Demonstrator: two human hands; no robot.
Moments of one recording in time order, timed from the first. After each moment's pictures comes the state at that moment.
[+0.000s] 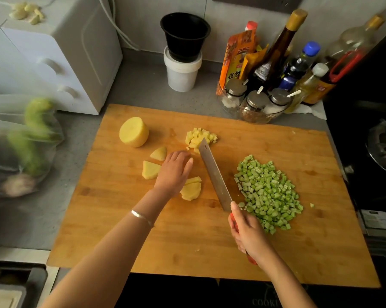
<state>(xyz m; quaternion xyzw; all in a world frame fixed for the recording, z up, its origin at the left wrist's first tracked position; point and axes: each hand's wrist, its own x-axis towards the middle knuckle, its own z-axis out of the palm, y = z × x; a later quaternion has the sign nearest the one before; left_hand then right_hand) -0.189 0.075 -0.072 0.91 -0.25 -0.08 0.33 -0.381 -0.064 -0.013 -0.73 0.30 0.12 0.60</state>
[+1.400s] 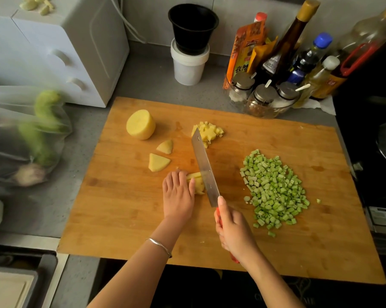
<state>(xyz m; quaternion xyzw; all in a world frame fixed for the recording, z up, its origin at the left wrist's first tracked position) -0.269 0.081 -0.108 0.96 -0.12 0.02 0.24 -0.373 -0.019 -0.010 -0.74 0.31 0.11 0.59</state>
